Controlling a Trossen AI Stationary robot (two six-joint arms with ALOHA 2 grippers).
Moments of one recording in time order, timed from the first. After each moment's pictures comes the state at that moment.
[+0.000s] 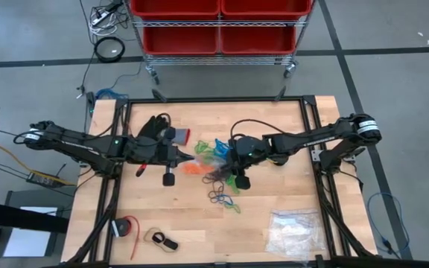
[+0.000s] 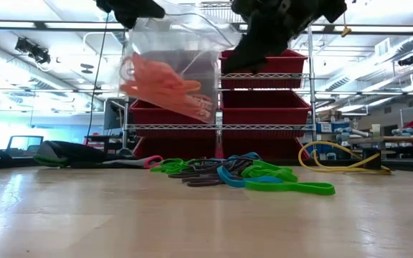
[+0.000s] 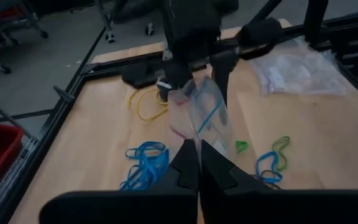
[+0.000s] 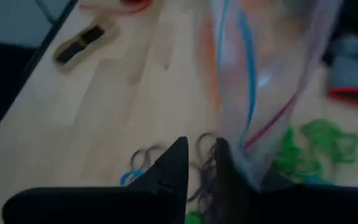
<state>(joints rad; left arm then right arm) -0.17 1.05 0.83 -0.16 -0.26 0.10 0.07 1.53 1.04 -0.15 -0.08 0.01</state>
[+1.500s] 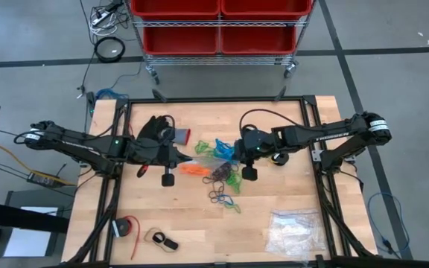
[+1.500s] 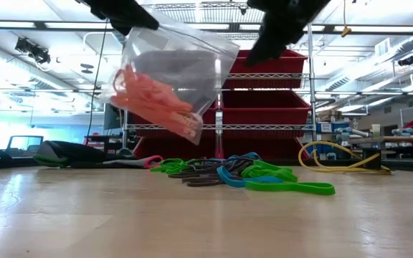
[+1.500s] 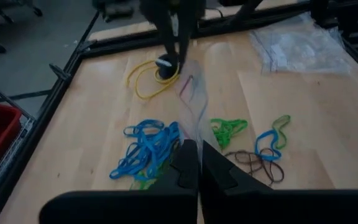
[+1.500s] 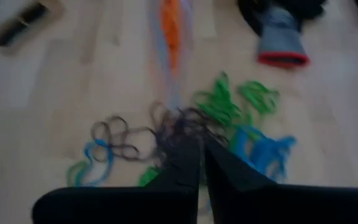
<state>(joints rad) -0.17 1.05 0.83 -0.25 -0.26 0.07 0.06 1.42 1.12 -0.48 0.10 0.03</state>
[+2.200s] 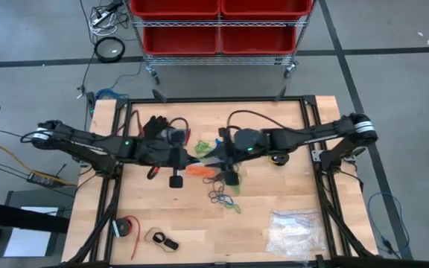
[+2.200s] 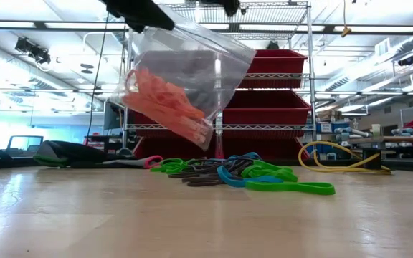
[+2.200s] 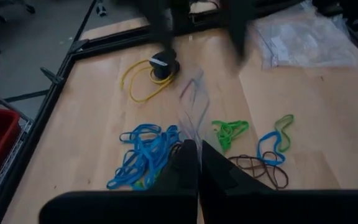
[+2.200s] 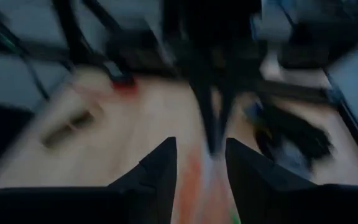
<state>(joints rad) -0.17 1.19 0.94 -0.27 -0.26 0.10 0.11 1.60 1.36 -0.21 0.06 -0.11</state>
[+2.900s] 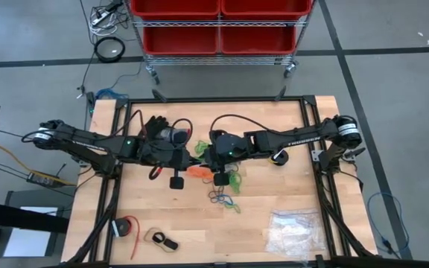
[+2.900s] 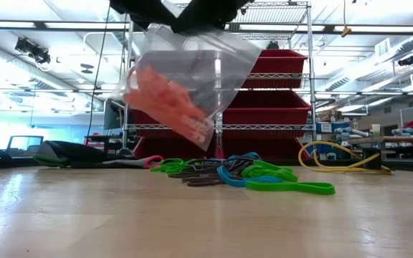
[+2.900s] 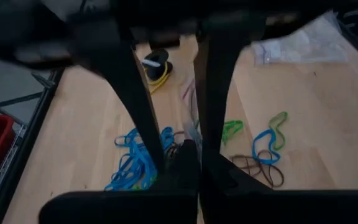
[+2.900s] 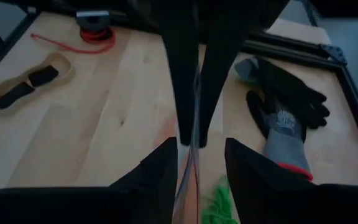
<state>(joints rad) -0.17 1.23 0.99 -0.29 -0.23 0.13 0.10 1.75 1.49 -0.35 0.09 -0.14</state>
